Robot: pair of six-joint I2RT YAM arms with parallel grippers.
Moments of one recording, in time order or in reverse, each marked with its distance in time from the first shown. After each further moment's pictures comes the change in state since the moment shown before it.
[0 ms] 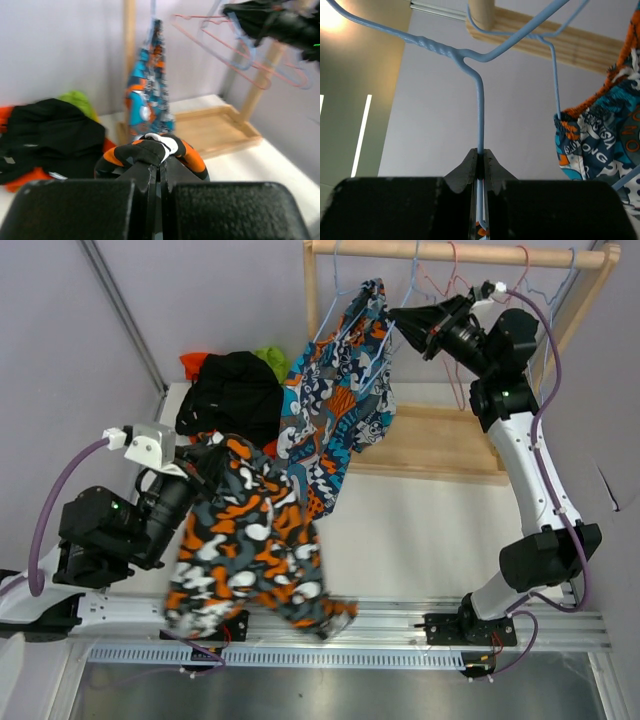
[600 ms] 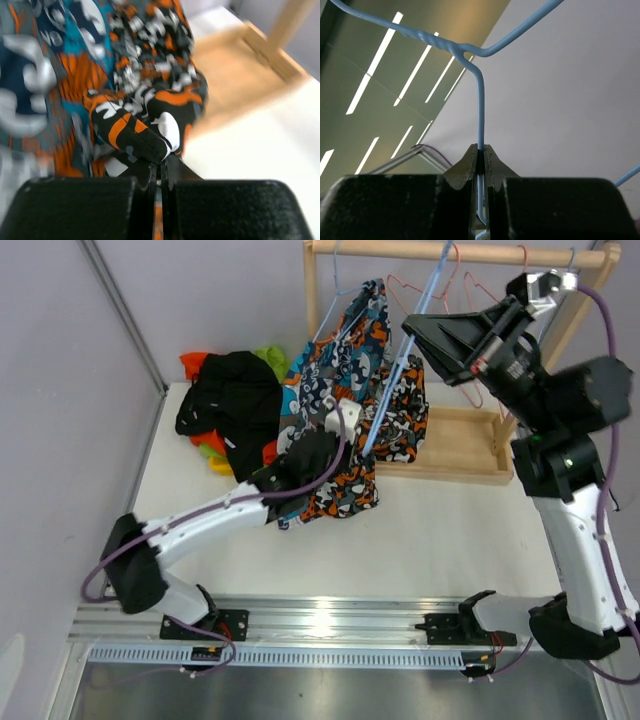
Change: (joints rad) left arm 0.488 0.776 -0.079 0.433 0.587 -0.144; right arm 0.253 -0.332 0.112 -0.077 0.143 -0.040
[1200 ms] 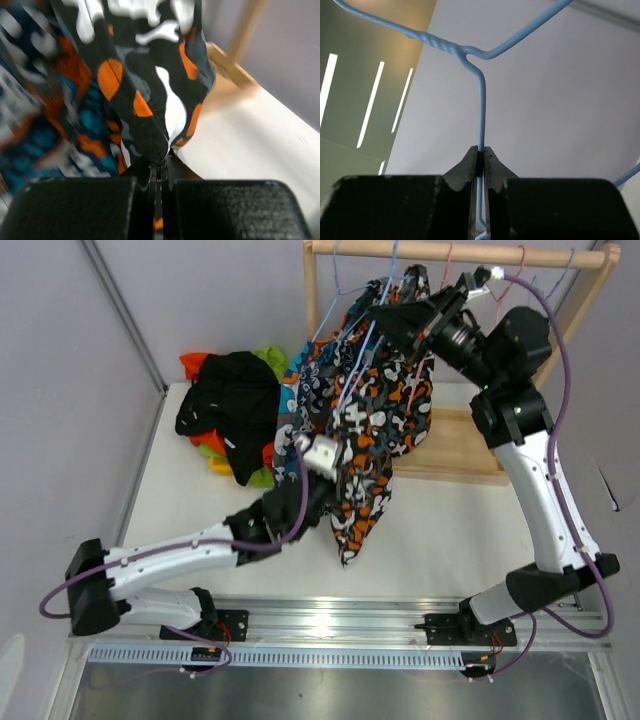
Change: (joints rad) left arm -0.285 -0.343 -0.352 0.147 -0.257 -0.058; right arm -0.103 0.256 0.097 -0.106 -0.055 -0.021
